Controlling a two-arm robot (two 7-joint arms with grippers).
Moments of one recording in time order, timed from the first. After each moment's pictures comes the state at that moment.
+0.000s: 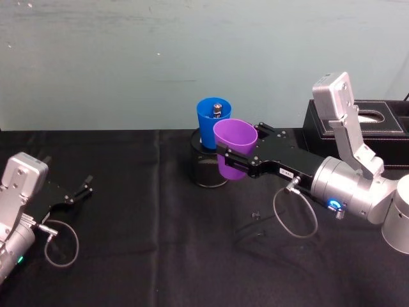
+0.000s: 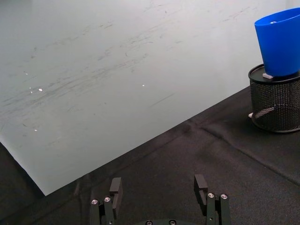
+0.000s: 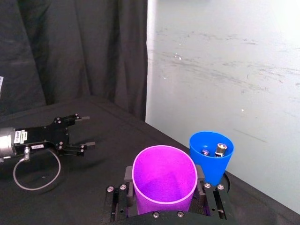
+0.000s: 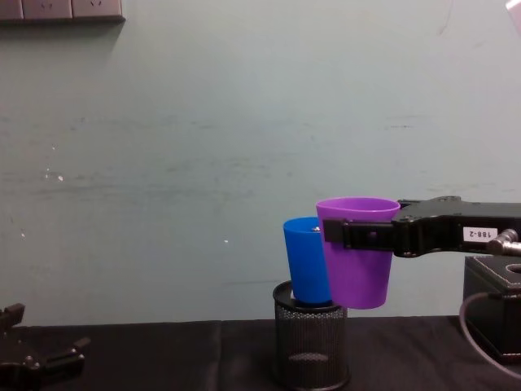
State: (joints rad) left arm -0.20 0.60 0.45 -1.41 -0.25 -0.12 0.03; right arm 0.34 0.49 -0.40 -1.63 0.44 0.19 0.45
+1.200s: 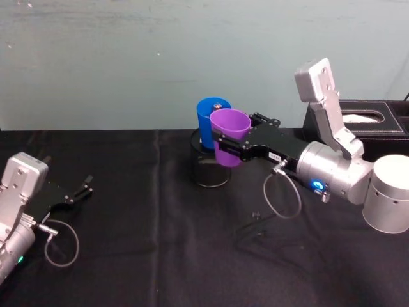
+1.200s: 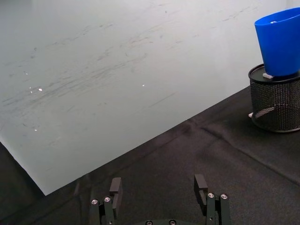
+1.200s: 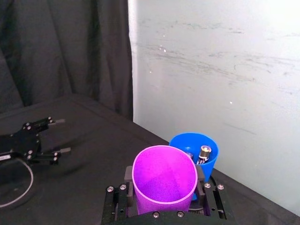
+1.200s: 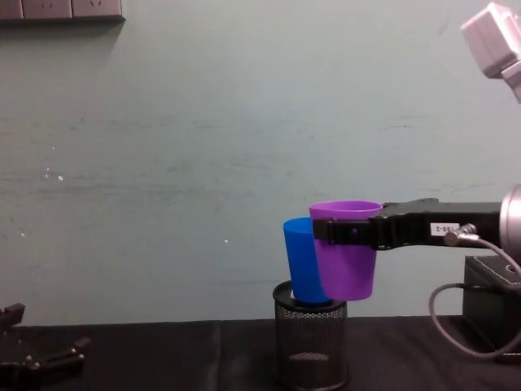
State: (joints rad) left arm -0.20 0.60 0.45 -1.41 -0.25 -0.12 0.03; right arm 0.45 0.41 -0.44 -1.49 0.42 0.23 0.42
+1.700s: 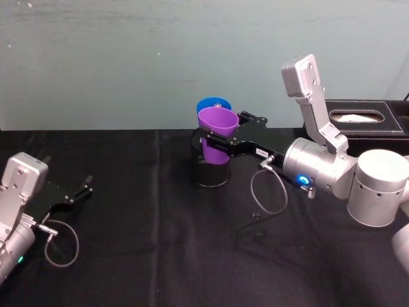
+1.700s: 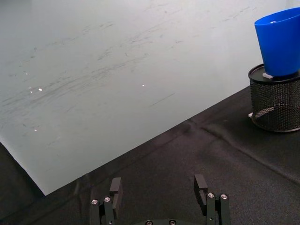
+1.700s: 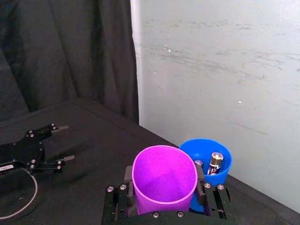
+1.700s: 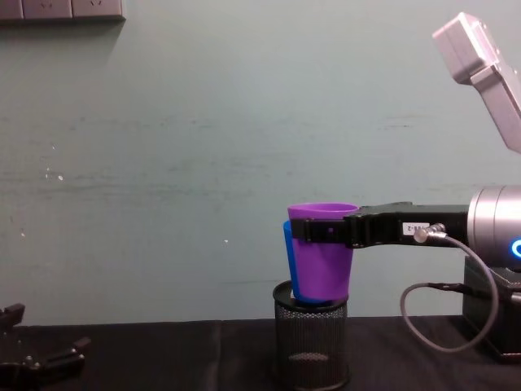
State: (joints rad) left arm -0.20 0.60 0.45 -1.41 -0.25 -0.12 0.03; right arm 0.49 0.37 -0.46 -1.42 0.44 0.23 0.43
